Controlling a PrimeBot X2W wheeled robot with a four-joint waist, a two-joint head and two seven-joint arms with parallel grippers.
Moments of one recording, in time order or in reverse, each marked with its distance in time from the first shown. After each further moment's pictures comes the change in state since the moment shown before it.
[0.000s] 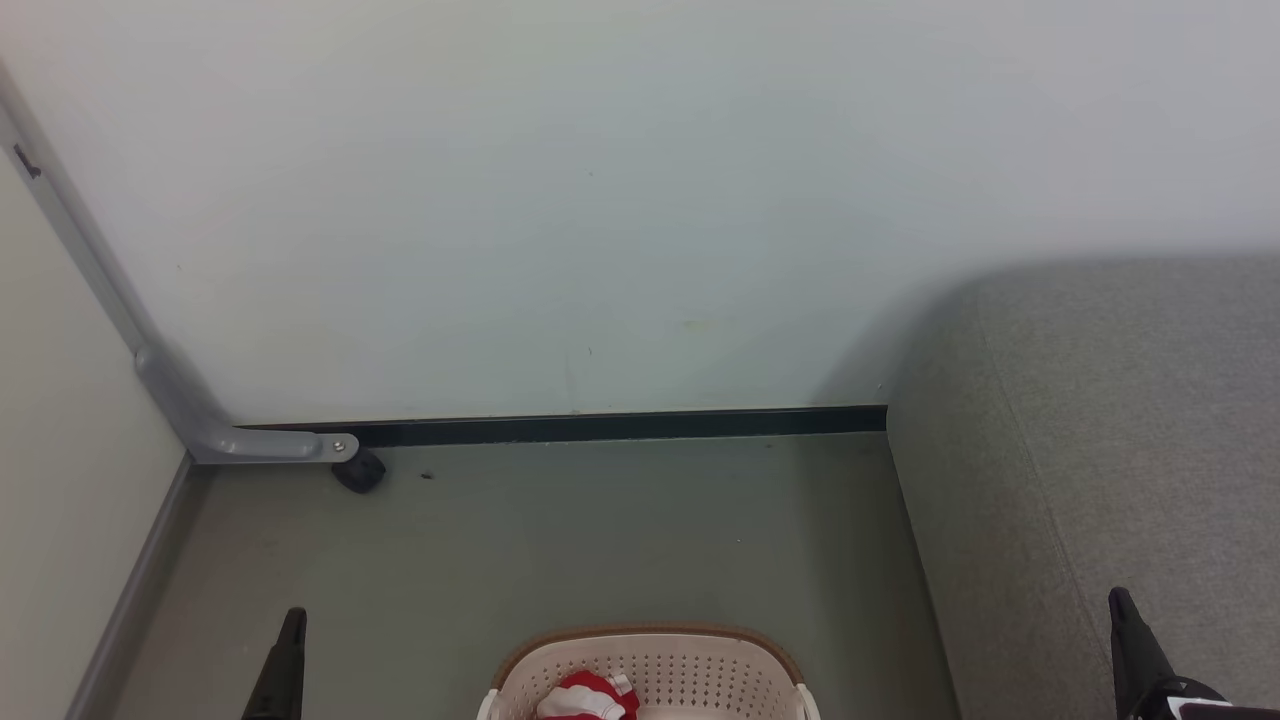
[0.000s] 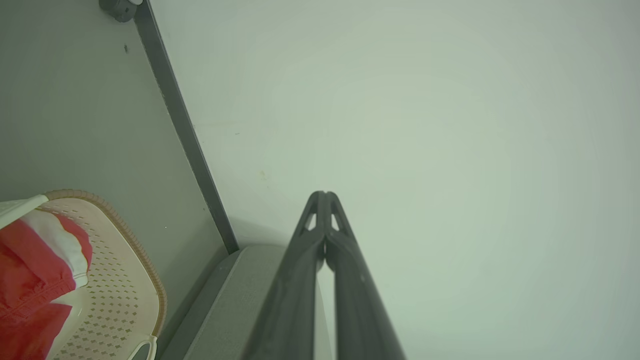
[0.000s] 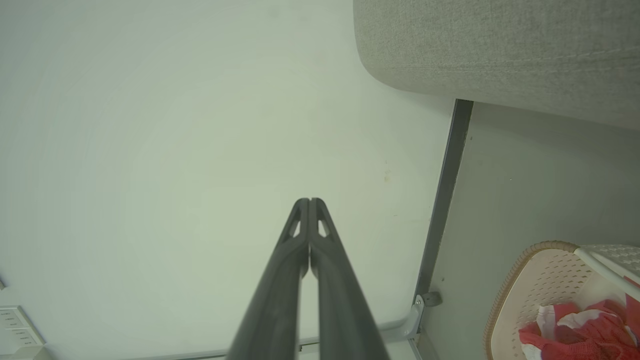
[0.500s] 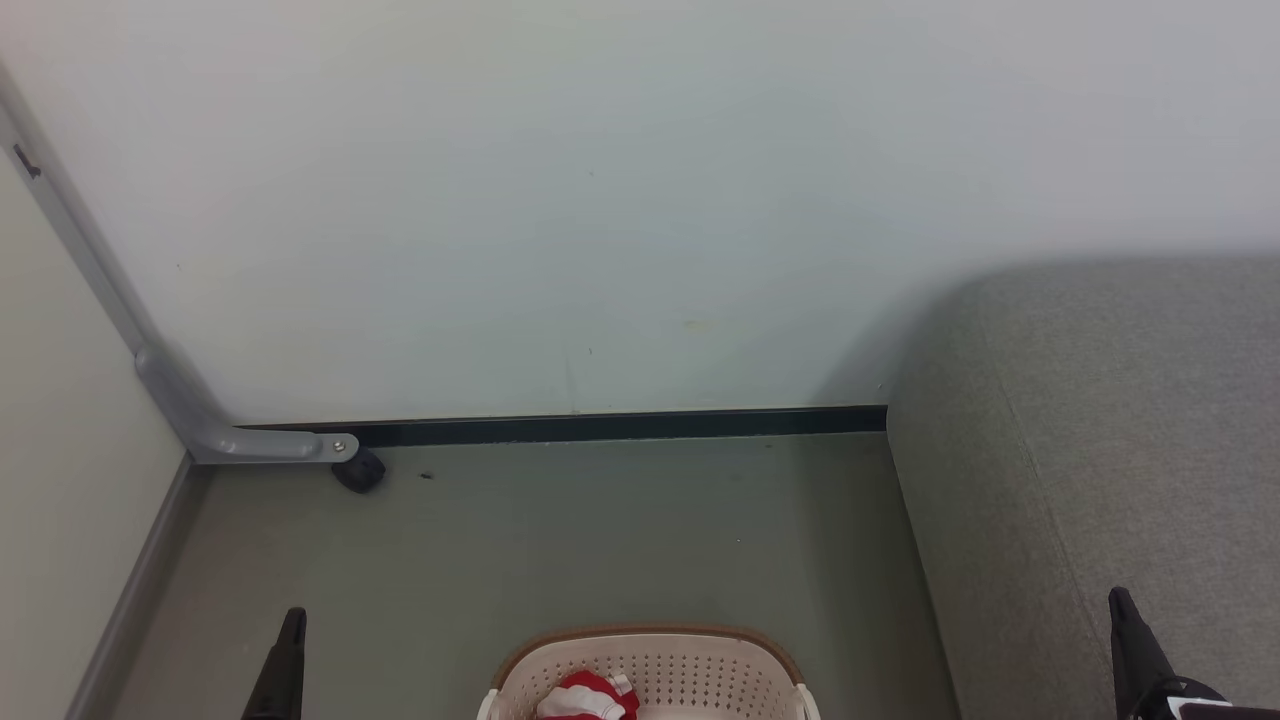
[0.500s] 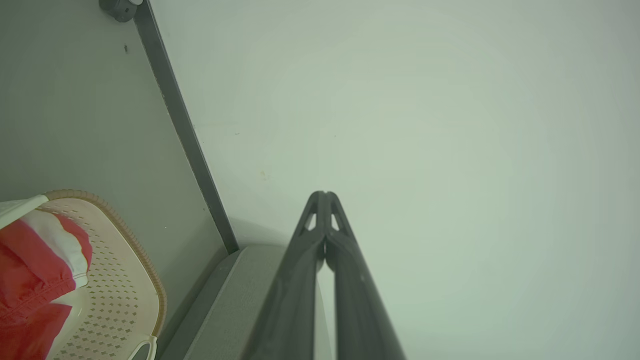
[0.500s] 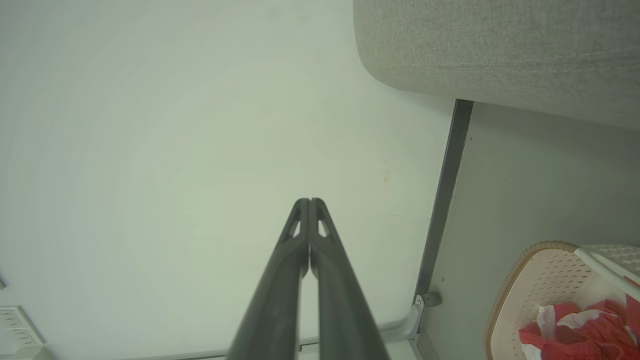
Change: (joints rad) left arm 0.000 0.000 0.000 0.000 0.000 0.000 0.000; right arm 0.000 0.000 0.000 0.000 0.000 0.000 0.000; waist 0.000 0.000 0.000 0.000
